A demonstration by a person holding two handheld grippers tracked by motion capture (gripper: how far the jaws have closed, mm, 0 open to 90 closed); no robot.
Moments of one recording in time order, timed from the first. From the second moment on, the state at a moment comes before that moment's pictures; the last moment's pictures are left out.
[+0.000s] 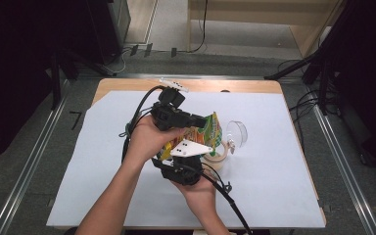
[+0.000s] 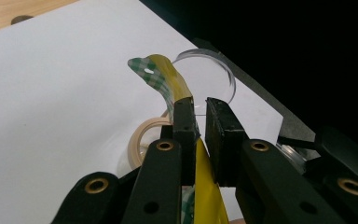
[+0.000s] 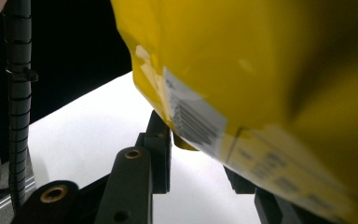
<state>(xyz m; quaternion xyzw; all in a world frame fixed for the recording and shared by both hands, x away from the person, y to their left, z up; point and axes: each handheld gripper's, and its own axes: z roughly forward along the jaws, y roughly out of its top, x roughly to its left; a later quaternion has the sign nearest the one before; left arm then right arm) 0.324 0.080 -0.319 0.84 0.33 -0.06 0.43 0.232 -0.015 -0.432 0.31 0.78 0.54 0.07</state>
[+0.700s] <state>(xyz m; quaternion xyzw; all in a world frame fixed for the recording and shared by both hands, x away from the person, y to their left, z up) 0.321 0.078 -0.318 0.84 0.33 -0.05 0.43 0.233 -0.015 -0.433 0.31 0.77 0.55 0.07</state>
